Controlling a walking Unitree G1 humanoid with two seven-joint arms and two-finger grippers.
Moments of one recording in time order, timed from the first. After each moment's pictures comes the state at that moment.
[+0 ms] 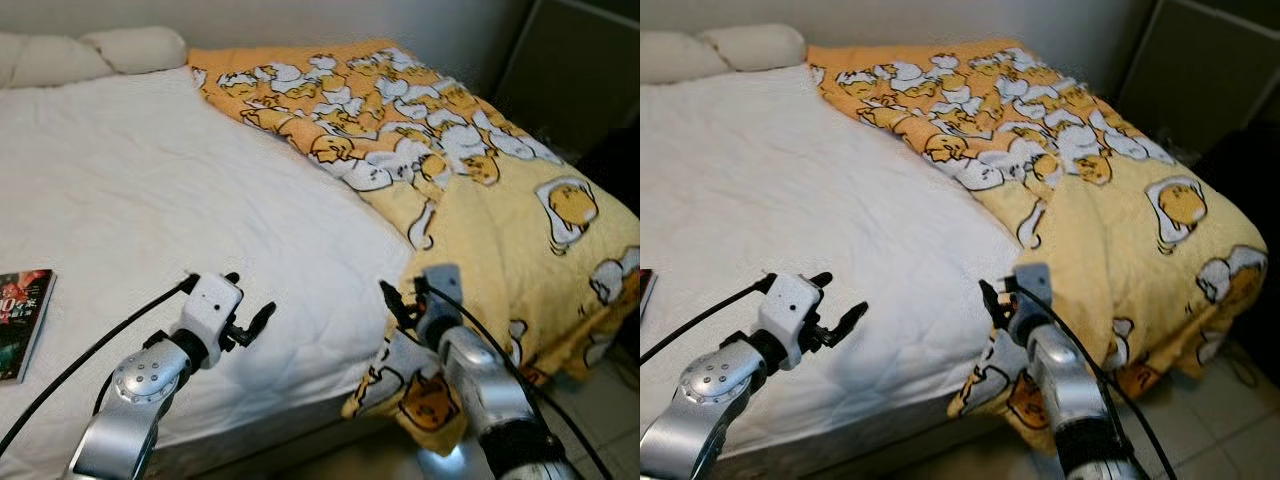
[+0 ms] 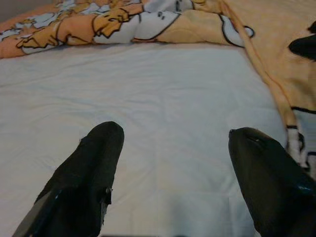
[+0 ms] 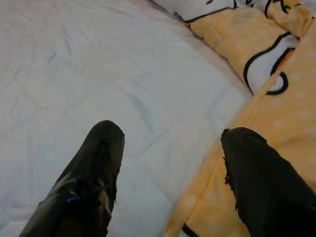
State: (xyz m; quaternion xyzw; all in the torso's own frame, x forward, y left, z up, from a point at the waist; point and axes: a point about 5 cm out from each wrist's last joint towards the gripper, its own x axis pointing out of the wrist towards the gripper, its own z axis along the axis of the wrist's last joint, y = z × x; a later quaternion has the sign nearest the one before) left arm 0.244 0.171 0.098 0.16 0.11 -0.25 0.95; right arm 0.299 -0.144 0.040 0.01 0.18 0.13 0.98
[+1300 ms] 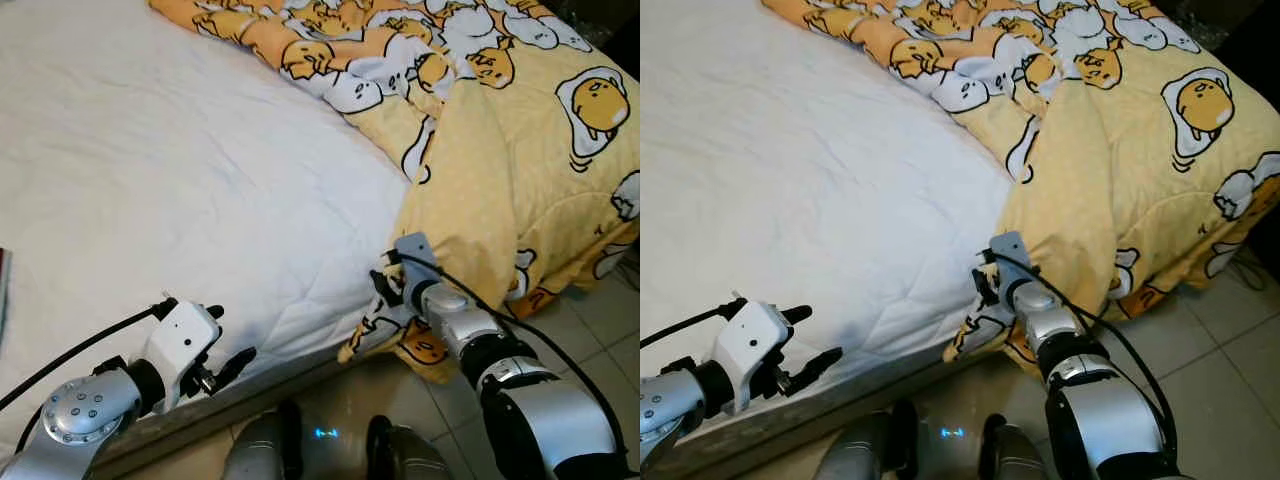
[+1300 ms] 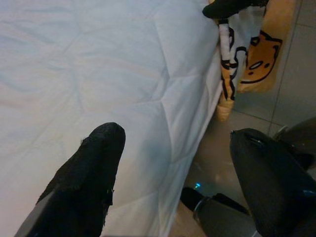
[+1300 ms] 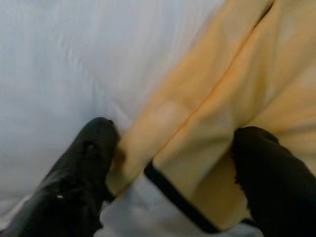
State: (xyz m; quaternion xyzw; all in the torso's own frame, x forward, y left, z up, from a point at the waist) left arm 0.195 0.191 0.125 0.21 0.18 -0.32 0.91; right arm 0.346 -0.132 0.047 -0.10 0.26 0.14 0.95
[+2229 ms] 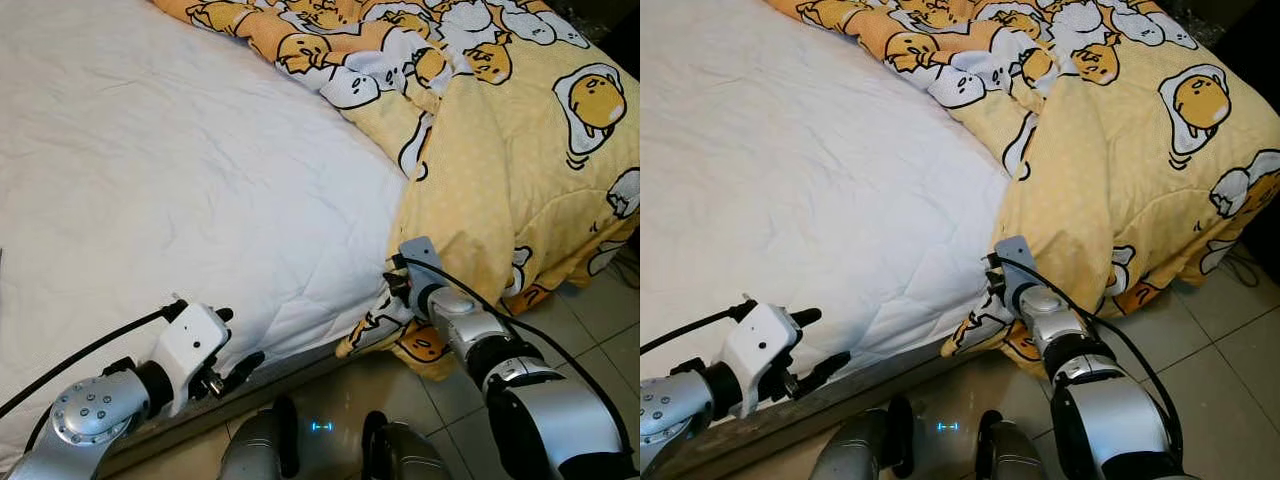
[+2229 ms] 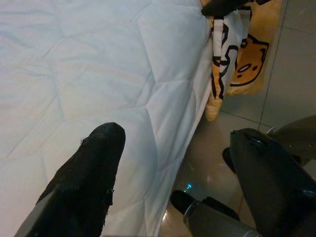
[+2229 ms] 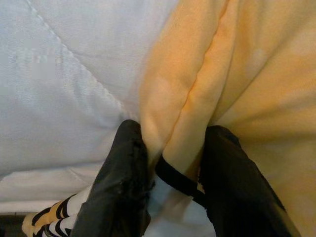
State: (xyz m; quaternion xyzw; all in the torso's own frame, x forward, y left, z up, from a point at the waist) left arm 0.194 0.183 0.125 0.21 0.18 -0.33 0.90; right arm 0.344 -0.144 0.044 -0.10 0.27 0.14 0.95
